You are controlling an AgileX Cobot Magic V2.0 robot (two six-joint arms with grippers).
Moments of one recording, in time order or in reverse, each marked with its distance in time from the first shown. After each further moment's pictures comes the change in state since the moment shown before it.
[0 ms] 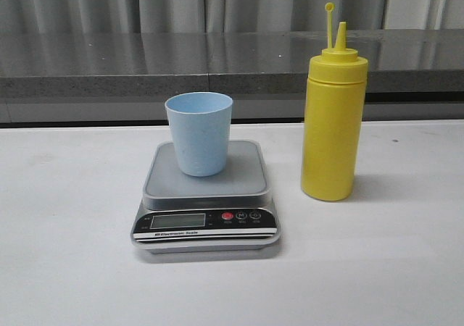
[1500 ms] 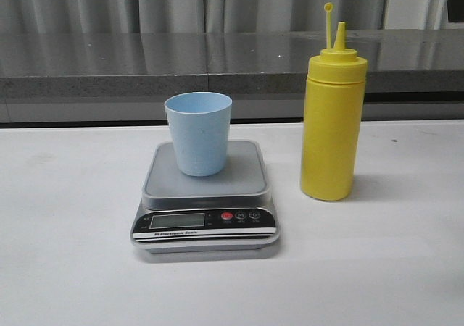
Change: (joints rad) left arm 0.000 0.000 0.000 0.000 0.000 0.000; right arm 0.219 1.098 -0.596 -0.029 -0.041 0.113
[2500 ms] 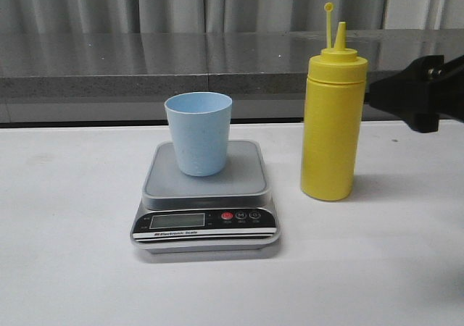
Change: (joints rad) left arm 0.000 0.000 0.000 0.000 0.000 0.000; right arm 0.000 0.313 0.282 -0.112 -0.759 0.002
